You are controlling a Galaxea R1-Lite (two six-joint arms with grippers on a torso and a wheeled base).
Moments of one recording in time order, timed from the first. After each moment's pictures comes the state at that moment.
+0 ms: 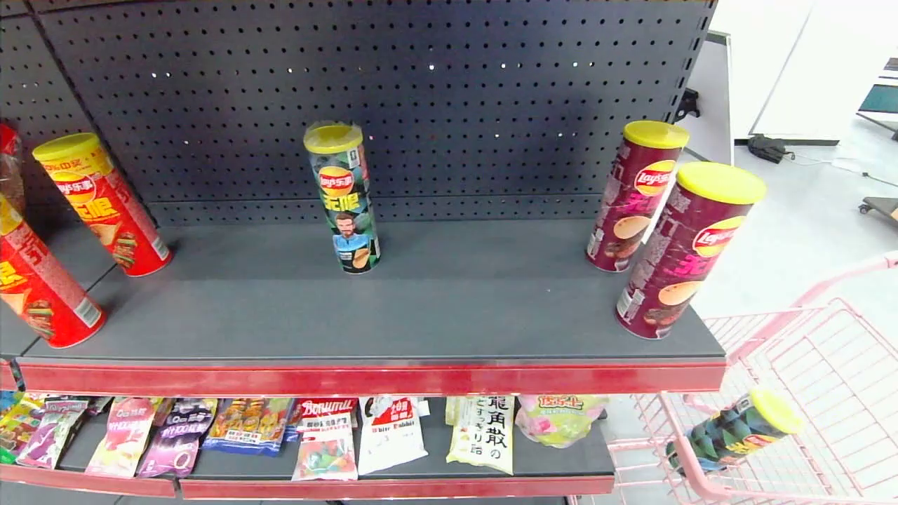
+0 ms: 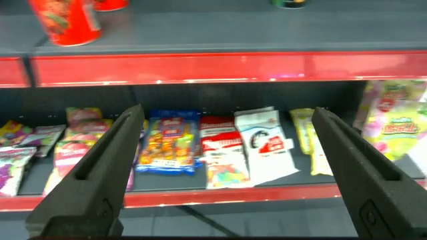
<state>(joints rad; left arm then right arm) 0.00 0.00 0.00 0.01 -0.04 0.00 0.00 0.00 0.00 -0.01 0.04 0.01</state>
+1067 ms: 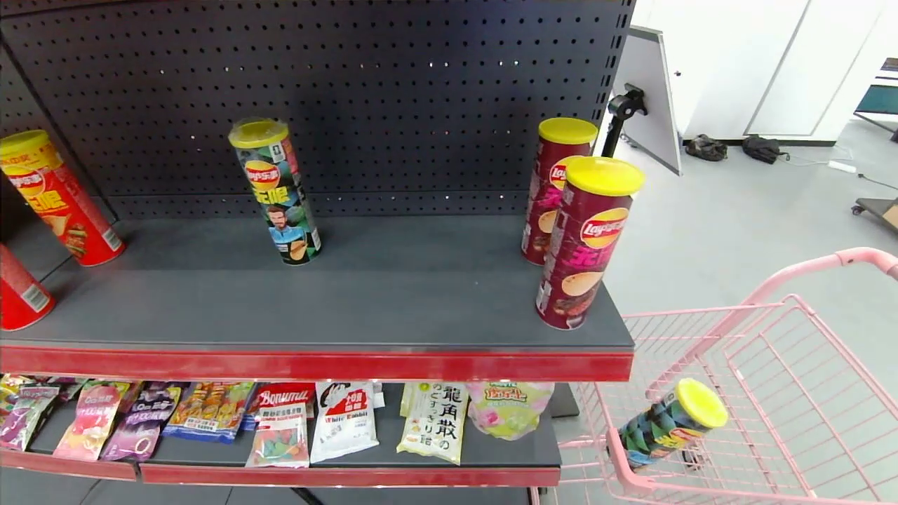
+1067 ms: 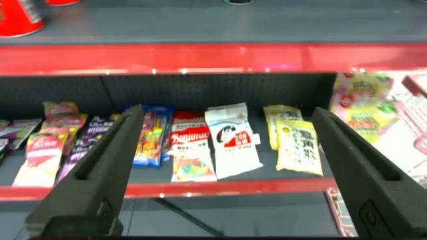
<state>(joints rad) 0.00 0.00 0.00 0.01 -0.04 0.00 0.00 0.00 0.00 -0.01 0.04 0.01</state>
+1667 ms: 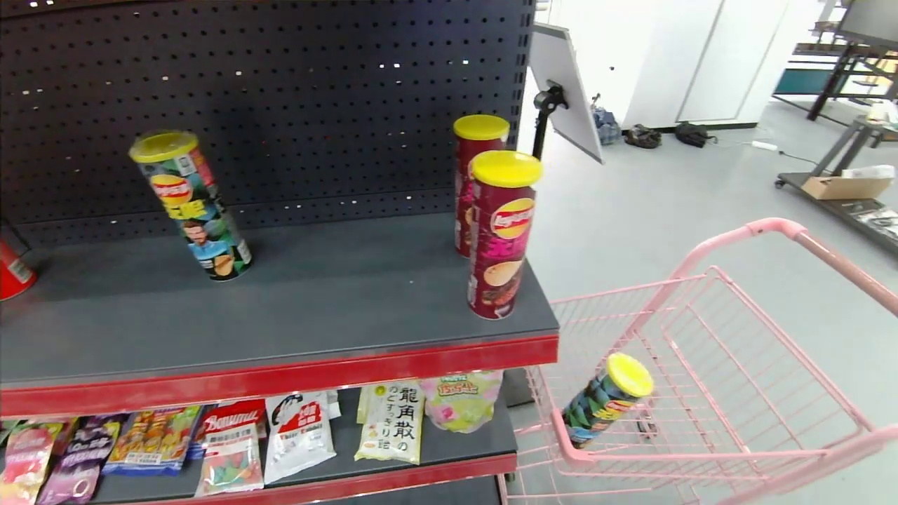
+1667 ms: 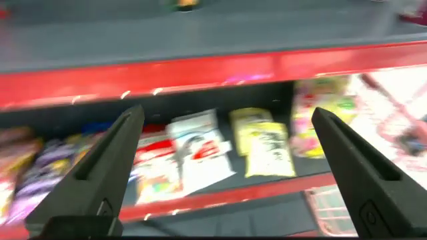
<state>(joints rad) 0.00 0.00 0.00 0.01 -0.04 0.00 0.00 0.00 0.00 -0.01 0.04 0.01</state>
